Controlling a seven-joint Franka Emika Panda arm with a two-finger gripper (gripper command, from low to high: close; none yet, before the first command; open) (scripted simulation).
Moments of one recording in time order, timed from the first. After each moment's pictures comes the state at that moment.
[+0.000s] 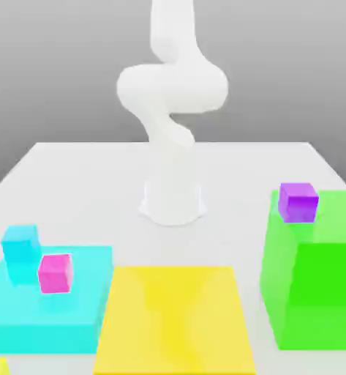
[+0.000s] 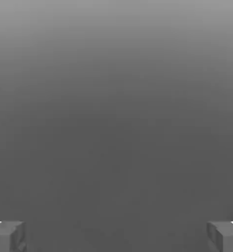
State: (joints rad) arm 0.02 -0.71 -0.05 -2.28 0.02 2.31 0.75
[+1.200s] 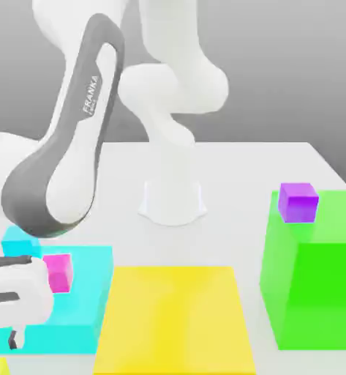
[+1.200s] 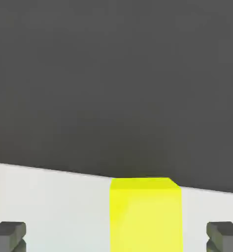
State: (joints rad) arm -0.13 0.54 -0.34 -2.03 0.31 2.54 -0.03
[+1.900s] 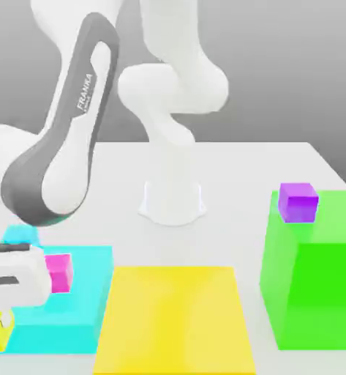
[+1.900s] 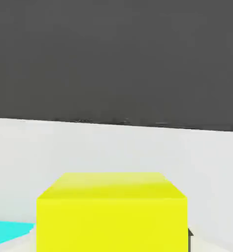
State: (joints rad) arm -0.07 0.31 -0.43 -2.22 0.24 2.46 0.11
